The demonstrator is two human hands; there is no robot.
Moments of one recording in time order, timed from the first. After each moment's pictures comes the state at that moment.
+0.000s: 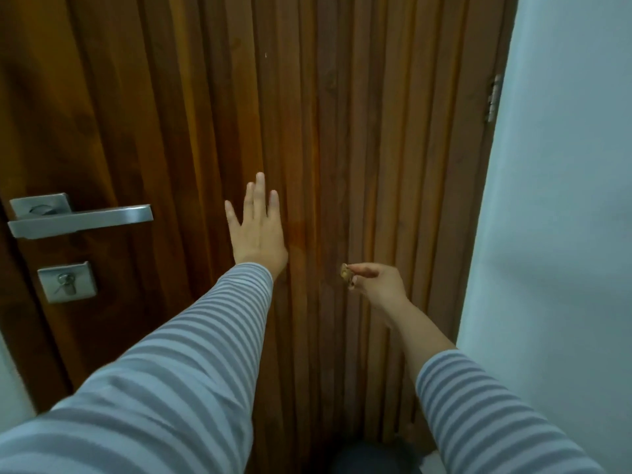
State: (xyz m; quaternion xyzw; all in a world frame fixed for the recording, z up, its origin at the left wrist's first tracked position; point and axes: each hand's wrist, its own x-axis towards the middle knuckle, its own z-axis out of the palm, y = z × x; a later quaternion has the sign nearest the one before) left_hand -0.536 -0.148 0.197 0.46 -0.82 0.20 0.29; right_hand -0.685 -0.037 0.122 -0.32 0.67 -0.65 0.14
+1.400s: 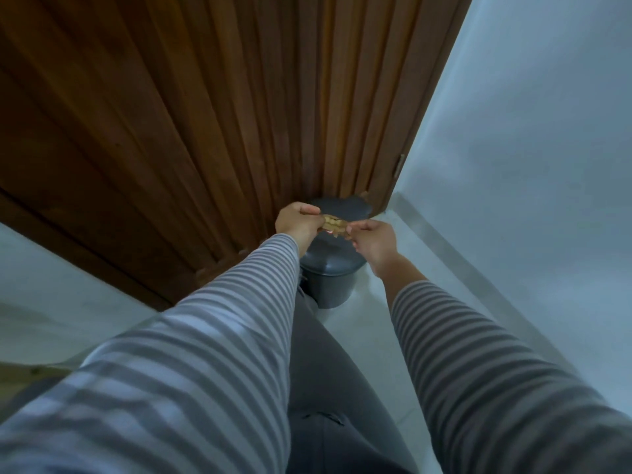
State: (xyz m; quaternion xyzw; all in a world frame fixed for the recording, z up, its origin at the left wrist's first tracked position) left_hand -0.555 0.017 -0.132 0.53 -0.60 -0.58 0.15; right_hand -0.640 0.119 -0.157 -0.10 0.81 -0.51 0.29
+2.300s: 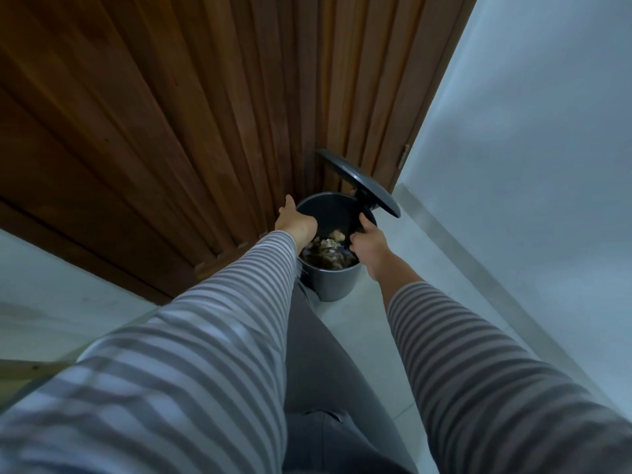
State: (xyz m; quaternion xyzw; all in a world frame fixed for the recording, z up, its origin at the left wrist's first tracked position) left_hand -0.559 0.004 -0.138 0.53 -0.65 -0.54 0.02; right_hand -0.648 0.108 -0.179 -0.01 0.73 -0.55 0.40
